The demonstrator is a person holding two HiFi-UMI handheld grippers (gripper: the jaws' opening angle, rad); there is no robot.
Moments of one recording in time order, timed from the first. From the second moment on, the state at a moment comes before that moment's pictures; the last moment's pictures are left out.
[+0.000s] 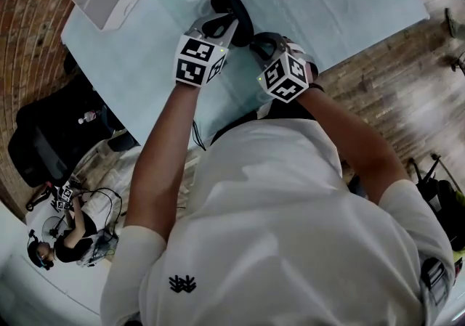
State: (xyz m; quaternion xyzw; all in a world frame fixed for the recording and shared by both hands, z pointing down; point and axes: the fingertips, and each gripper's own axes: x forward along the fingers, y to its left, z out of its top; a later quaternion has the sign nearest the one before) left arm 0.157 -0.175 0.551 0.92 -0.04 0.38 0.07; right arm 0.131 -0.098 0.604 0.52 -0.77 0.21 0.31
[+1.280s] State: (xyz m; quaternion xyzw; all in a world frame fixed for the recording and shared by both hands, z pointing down) left arm 0.158 -0.174 0.559 0.92 -0.03 0.38 0.03; right arm 0.142 -0.091 0.589 0.51 -0.78 0.31 0.21
